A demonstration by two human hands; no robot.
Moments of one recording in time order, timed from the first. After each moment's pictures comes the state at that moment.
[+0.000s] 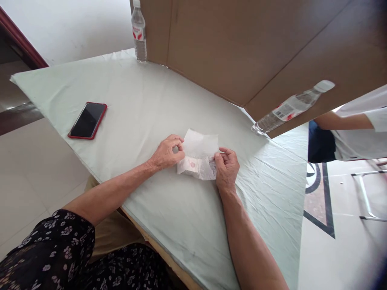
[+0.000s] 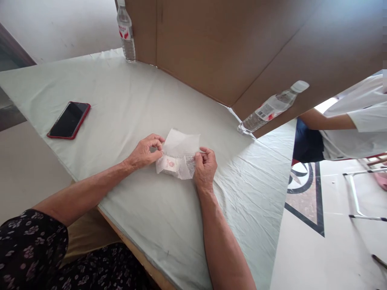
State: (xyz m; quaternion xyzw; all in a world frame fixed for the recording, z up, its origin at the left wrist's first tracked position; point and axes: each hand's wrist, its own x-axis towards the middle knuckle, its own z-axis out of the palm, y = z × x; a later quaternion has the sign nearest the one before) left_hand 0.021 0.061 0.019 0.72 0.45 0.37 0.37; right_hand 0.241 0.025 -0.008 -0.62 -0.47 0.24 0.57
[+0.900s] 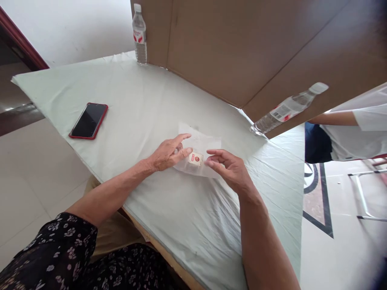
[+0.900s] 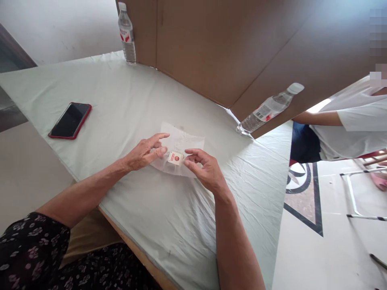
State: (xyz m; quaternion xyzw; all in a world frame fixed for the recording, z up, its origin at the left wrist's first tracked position) left_hand 0.008 0.057 0.043 0.78 0.39 0.29 0.39; right_hand 0.252 0.005 0.057 -0.57 -0.66 0.35 0.34
